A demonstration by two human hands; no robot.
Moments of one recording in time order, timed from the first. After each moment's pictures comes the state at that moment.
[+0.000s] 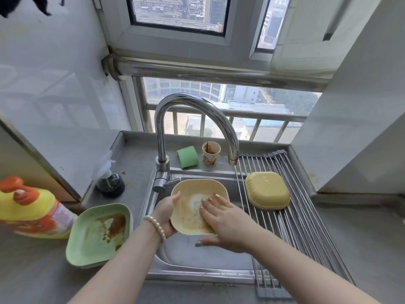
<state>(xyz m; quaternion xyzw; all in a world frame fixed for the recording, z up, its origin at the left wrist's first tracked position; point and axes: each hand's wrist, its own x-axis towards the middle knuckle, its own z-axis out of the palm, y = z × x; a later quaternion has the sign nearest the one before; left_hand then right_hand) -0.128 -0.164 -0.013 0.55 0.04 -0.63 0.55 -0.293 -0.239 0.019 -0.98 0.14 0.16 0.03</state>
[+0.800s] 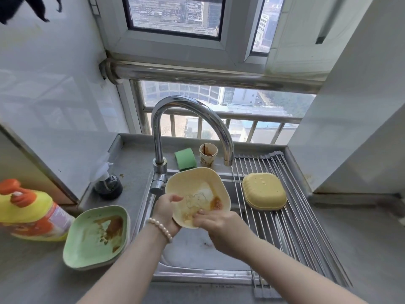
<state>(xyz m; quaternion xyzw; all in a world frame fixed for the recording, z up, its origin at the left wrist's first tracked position) -0.150 -0.163 0.020 0.48 0.08 -0.58 0.65 -0.306 -0.235 -0.007 -0.98 0.08 -0.16 0.09</state>
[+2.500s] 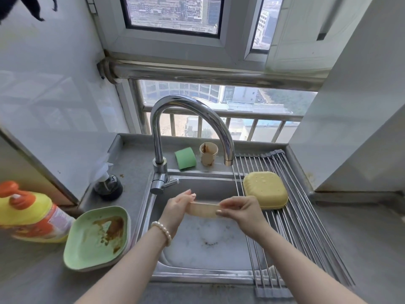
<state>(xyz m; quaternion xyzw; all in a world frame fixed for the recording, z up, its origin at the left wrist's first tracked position) -0.155 -0.173 -0.007 0.65 -0.17 -0.45 0.59 -0.314 -0.262 0.004 -0.67 0.33 -0.27 0.60</state>
